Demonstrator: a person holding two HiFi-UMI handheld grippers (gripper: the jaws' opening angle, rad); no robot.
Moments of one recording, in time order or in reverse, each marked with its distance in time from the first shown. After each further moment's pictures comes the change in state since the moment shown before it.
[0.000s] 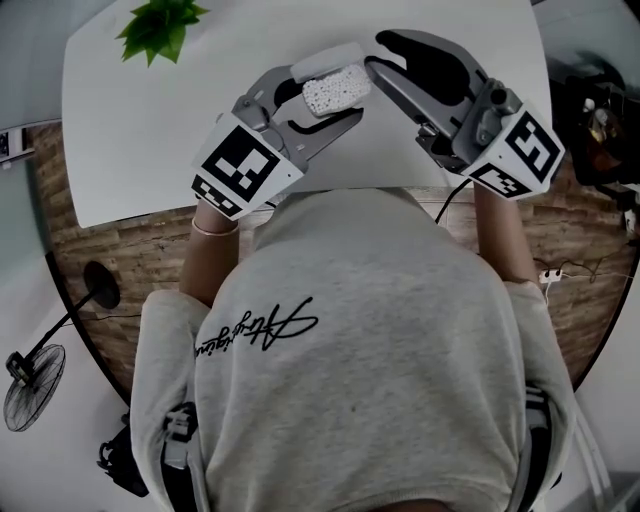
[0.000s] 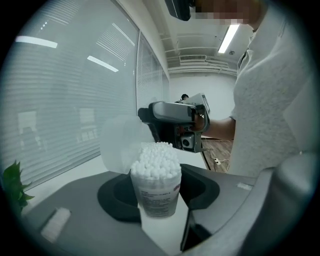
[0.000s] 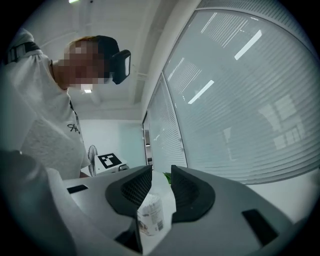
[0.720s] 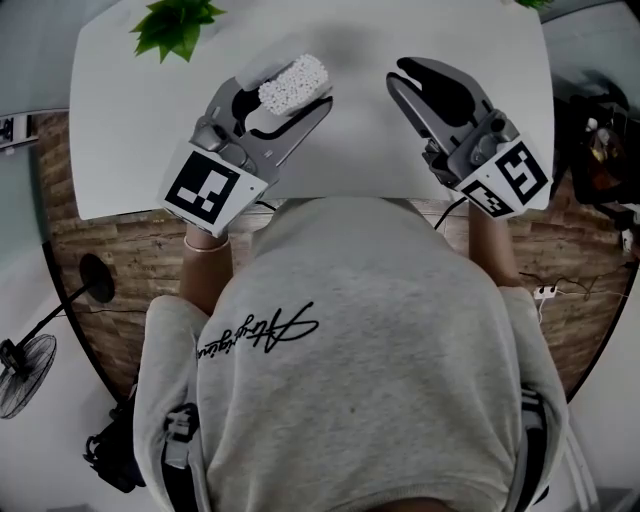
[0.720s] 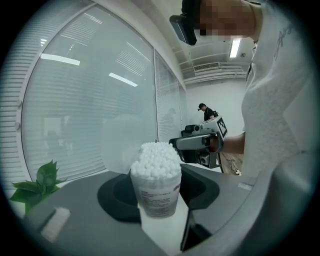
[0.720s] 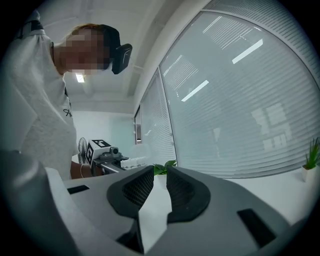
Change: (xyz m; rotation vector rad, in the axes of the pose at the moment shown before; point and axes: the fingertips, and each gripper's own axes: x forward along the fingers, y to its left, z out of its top) left arm -0.053 0.037 0.017 -0.074 -0.153 0.247; right arm -0.016 -0.014 -0.027 -0.035 0.051 -0.124
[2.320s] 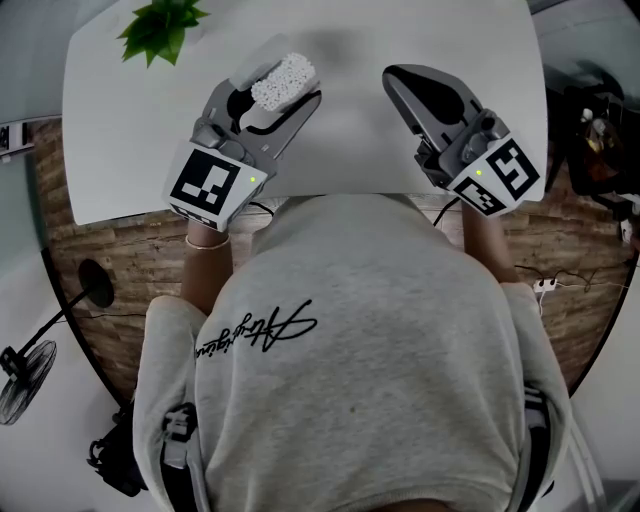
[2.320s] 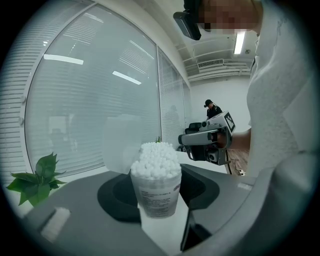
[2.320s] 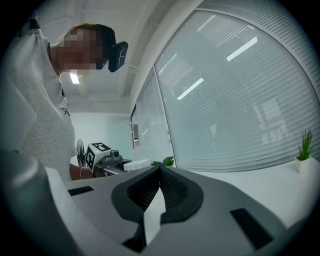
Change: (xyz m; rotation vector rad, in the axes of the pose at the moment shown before) left arm 0.011 0.005 -0.025 -0.006 0.045 0.047; right arm -0.009 -0.004 -0.014 0.048 0.022 -0.030
